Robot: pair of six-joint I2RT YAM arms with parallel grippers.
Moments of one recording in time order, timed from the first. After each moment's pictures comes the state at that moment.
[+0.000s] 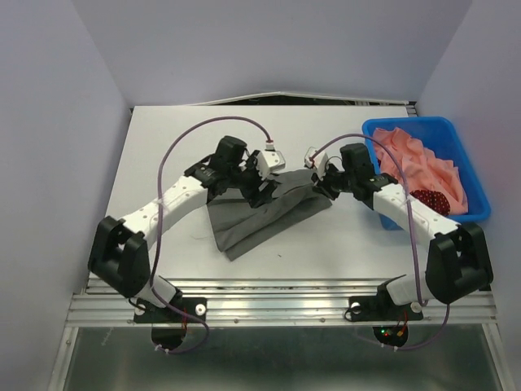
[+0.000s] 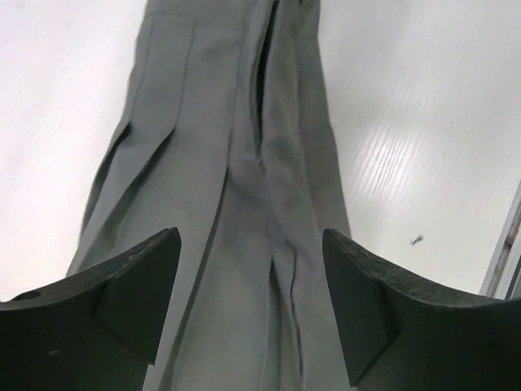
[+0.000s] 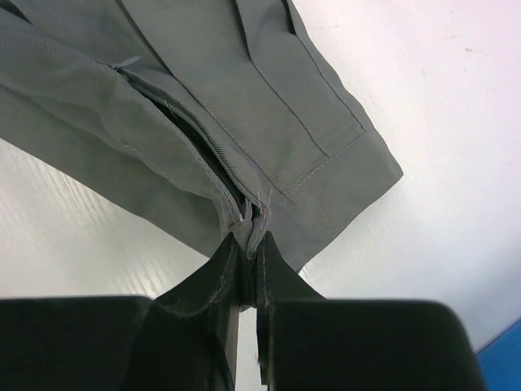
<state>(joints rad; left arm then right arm) -0.58 1.45 1.15 -0.42 0.47 0.42 0.37 1.40 0.96 -0.29 -0.43 -0.59</state>
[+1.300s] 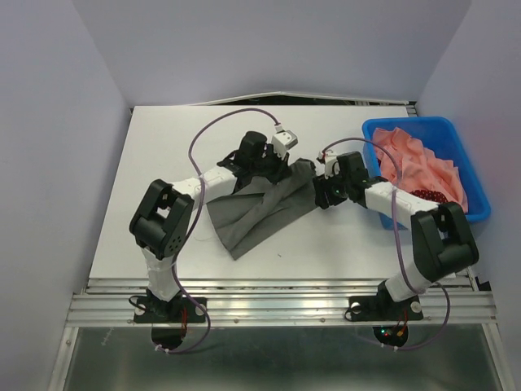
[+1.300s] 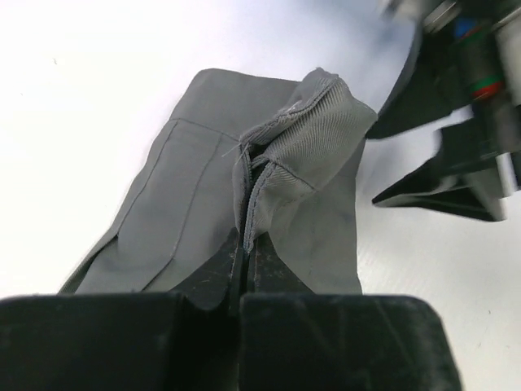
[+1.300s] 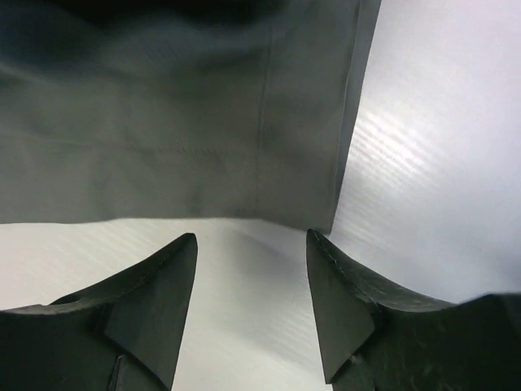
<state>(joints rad) -0.62 1.85 1.25 0.10 0.42 0.02 0.33 1.53 0.89 -0.21 -0.23 -0.09</state>
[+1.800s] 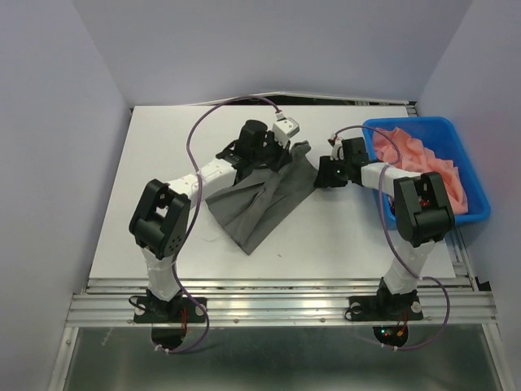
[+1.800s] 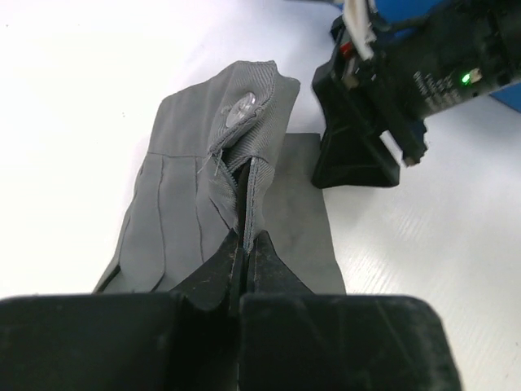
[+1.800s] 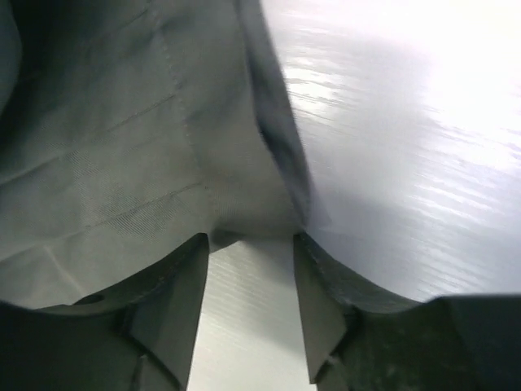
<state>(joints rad) -0.61 1.85 1.37 0.05 0.36 0.07 0.21 1.87 1.11 -0.14 -0.27 0.14</state>
